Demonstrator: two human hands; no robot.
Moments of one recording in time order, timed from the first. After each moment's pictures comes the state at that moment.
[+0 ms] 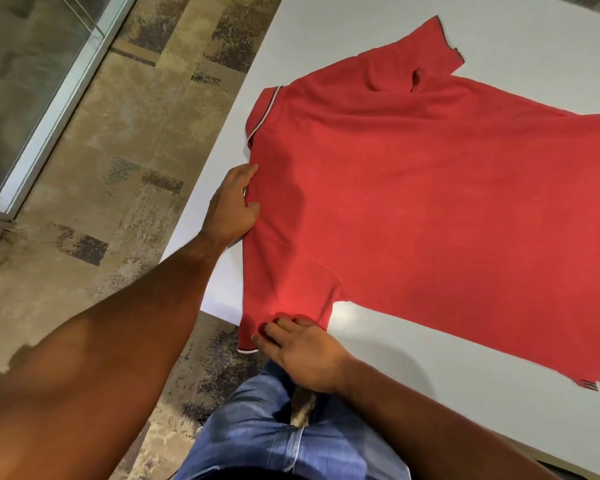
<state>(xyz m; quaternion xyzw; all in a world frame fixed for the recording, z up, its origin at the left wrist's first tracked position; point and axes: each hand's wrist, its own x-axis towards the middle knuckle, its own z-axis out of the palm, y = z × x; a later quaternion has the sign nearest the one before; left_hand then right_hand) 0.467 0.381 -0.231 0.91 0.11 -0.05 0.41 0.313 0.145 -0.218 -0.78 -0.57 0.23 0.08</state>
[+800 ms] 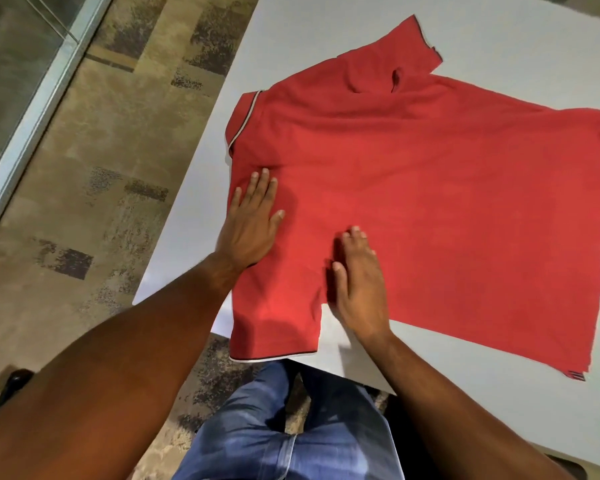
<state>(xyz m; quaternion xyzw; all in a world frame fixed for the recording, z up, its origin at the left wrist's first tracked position) 0.468 0.333 -0.259 0.98 -0.04 -0.08 0.16 0.391 0.087 -0.230 -0.94 -0.07 0.06 0.33</state>
